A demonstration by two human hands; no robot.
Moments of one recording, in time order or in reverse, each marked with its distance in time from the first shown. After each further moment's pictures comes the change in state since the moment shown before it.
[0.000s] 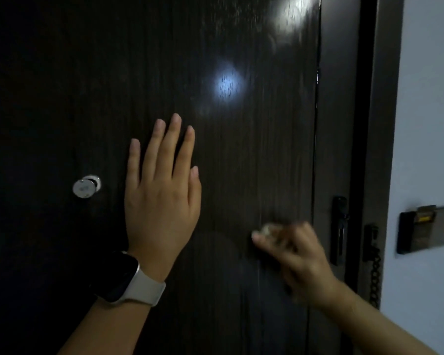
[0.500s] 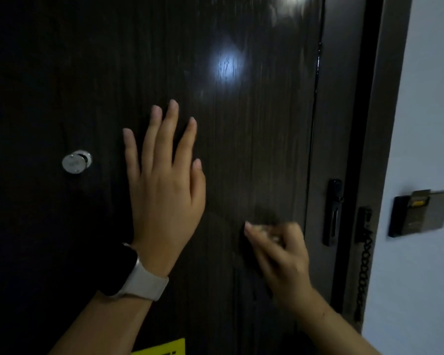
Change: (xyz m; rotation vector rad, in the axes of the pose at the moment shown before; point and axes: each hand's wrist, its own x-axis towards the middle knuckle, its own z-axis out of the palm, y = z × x) left_hand -0.014 0.016 -0.008 -0.102 0.010 -0.025; right_hand -0.019 -0.044 0.019 0.061 0.124 0.292
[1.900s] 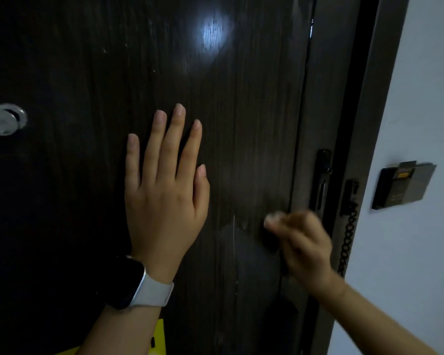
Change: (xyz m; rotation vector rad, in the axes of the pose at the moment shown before) left_hand -0.047 0.024 0.031 -0.014 -0.017 0.046; right_hand -0.041 0.055 -0.026 0.035 0.038 -0.072
